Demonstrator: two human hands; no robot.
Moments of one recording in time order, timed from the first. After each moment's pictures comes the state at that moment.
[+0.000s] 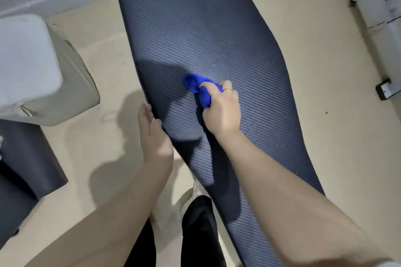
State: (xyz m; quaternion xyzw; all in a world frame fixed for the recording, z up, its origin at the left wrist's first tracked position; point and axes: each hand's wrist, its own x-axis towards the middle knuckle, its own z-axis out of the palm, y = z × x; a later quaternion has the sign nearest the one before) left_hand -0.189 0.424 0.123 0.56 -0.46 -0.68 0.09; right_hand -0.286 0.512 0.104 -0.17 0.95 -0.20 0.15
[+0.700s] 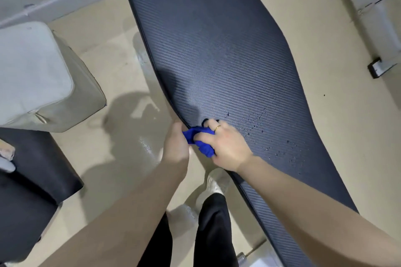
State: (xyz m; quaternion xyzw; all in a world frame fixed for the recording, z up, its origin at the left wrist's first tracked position) left_hand -0.157 0.407 0.138 0.51 -0.47 -0.71 -0.14; right_hand -0.200 0.532 0.122 -0.39 0.88 -0.13 0.25
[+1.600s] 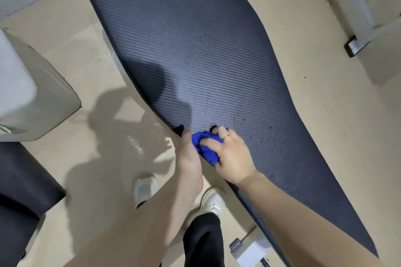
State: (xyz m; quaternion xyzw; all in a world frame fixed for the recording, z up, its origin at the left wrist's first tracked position) left_hand -0.153 0.473 0.141 0.59 -0.35 -0.70 -0.20; right_hand -0.163 0.583 0.121 -0.28 0.93 -0.13 0.20
